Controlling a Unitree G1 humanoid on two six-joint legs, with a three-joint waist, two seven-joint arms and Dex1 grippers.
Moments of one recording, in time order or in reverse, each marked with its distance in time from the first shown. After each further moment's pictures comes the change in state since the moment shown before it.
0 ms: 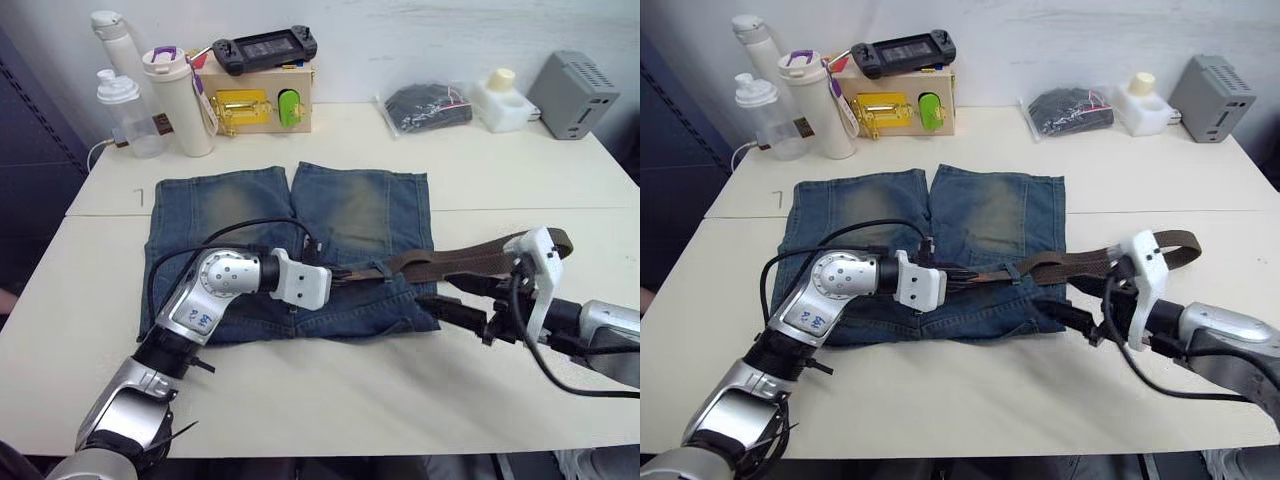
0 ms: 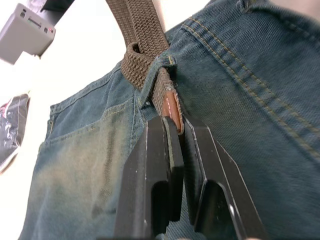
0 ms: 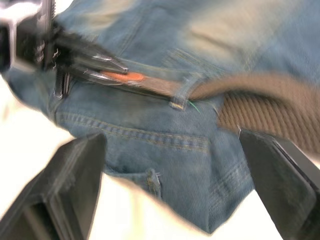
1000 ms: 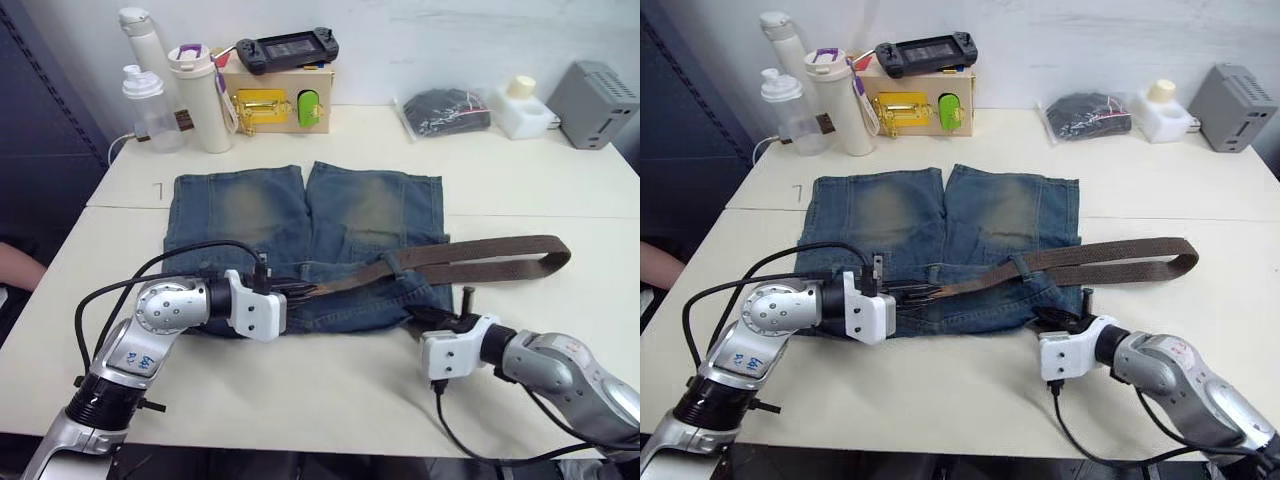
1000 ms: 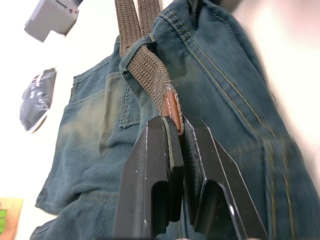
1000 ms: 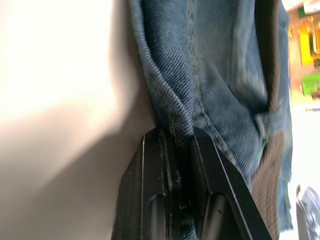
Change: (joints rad) left arm 0.257 0.177 0.157 -0.284 -0.058 -0.020 0.032; right arm 0.039 0.093 0.421 0.309 -1.483 -0.962 0.095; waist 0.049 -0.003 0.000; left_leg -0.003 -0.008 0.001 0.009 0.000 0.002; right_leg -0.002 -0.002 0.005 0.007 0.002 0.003
